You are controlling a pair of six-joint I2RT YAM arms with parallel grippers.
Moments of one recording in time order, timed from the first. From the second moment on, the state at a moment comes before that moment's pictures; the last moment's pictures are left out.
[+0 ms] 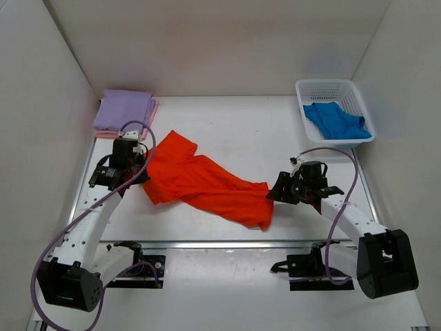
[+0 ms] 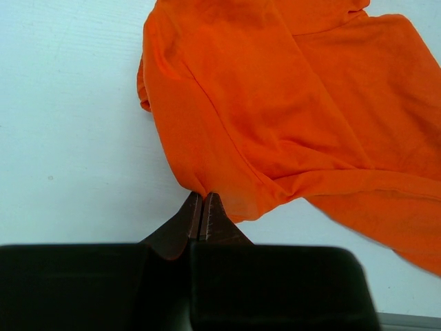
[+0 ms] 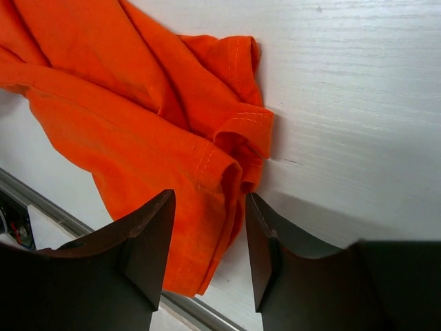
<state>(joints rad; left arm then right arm) -0.17 1.02 0.95 -0.78 -0.16 -0.27 0.19 1.10 0.48 -0.23 -0.44 0.42</state>
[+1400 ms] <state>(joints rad) -0.13 1.13 1.58 -0.83 0.00 -0.34 -0.02 1.02 1.06 -0.55 -0.48 0.18</state>
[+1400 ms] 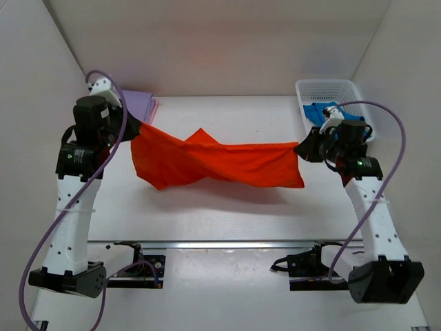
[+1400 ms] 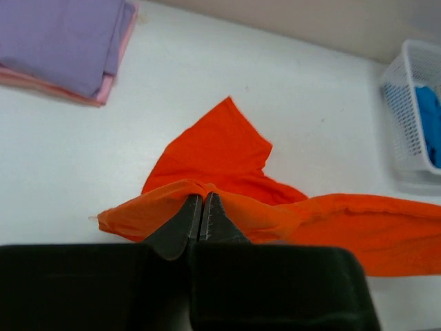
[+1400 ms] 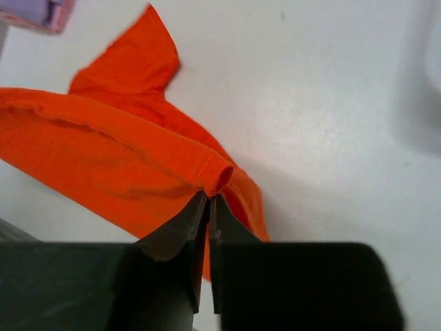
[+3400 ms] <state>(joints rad) -0.17 0.99 0.93 -0.69 0.07 -0.36 0.35 1.63 0.96 -0.30 0.00 -0.11</state>
